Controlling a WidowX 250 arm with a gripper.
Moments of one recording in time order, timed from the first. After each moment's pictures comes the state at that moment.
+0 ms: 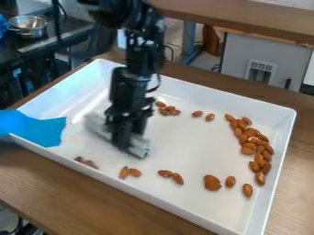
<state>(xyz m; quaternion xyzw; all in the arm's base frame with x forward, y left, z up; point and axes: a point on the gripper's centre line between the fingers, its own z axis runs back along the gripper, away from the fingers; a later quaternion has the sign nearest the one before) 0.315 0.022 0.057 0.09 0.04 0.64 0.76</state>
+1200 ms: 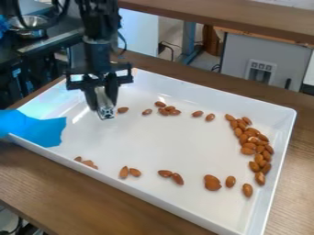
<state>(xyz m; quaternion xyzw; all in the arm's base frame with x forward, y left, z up) 0.345 0.097 0.084 0.03 -0.01 0.43 0.90</state>
